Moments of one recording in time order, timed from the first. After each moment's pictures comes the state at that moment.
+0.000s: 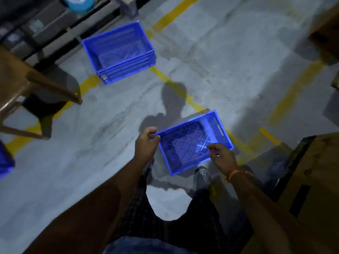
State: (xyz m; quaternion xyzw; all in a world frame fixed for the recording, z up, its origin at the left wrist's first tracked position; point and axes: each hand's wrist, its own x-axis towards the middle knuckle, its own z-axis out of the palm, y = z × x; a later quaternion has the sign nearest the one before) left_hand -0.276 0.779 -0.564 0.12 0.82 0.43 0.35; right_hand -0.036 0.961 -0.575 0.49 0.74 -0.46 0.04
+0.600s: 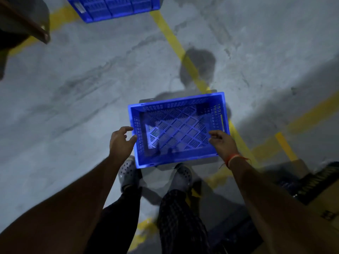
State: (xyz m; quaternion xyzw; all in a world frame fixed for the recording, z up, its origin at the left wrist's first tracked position) left_hand -0.180 0.810 -0.837 -0.01 0.90 0.30 0.31; right_hand 0.018 1.132 -0.845 0.47 0.70 -0.51 0.13
